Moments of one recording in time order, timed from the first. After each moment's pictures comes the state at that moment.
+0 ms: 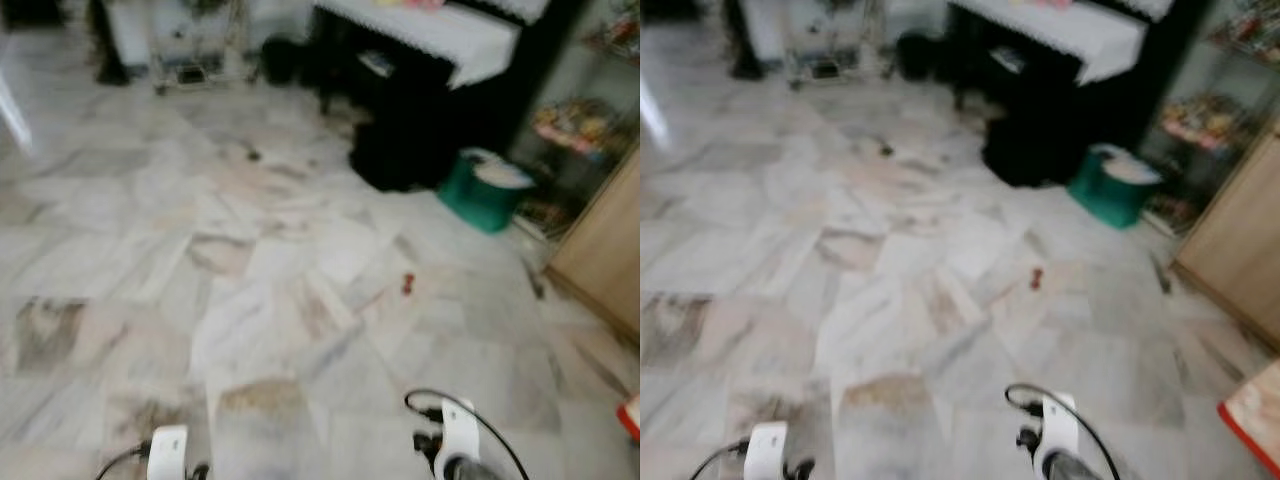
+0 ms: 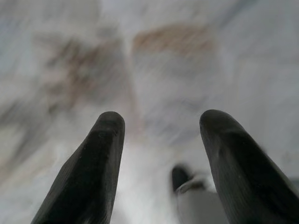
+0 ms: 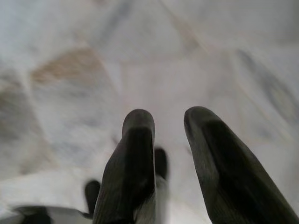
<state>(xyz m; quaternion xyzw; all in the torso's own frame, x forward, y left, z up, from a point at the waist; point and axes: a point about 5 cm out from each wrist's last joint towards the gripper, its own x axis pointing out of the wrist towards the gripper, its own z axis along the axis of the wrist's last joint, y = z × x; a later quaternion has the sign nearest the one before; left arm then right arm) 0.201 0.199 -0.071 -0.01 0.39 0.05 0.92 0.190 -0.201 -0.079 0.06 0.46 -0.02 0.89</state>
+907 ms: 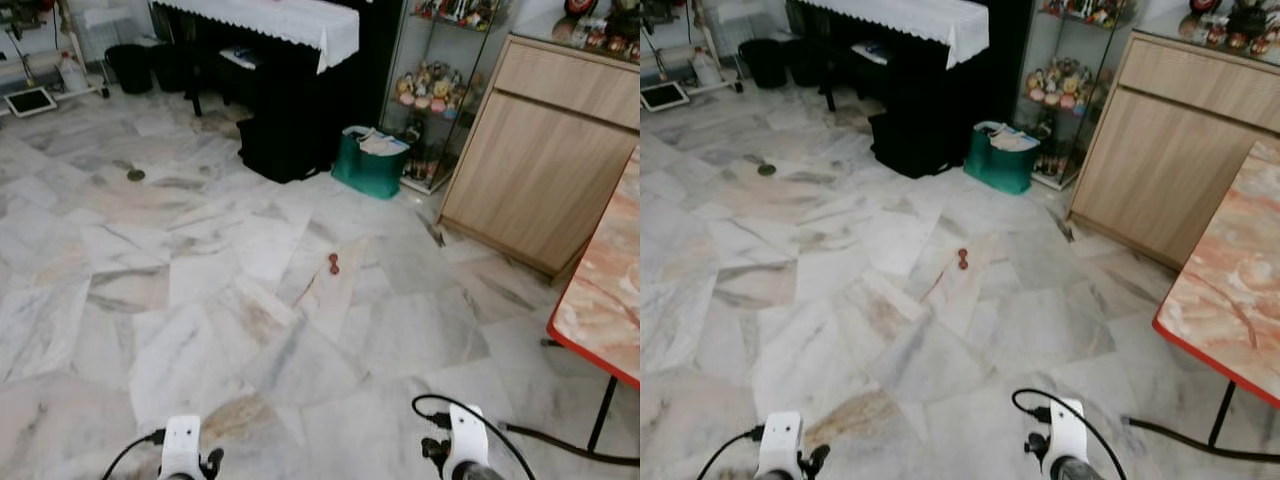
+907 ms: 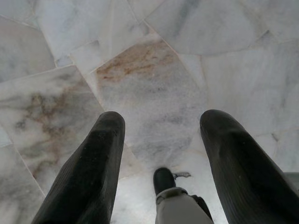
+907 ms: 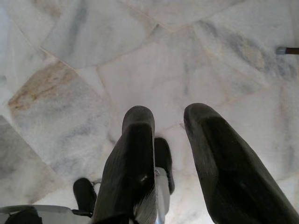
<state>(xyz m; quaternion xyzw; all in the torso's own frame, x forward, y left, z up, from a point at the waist) 0.189 0.201 -0.076 -0.01 0.40 0.05 0.91 0.198 -0.194 -0.076 0.06 0.45 -0.01 0.89</state>
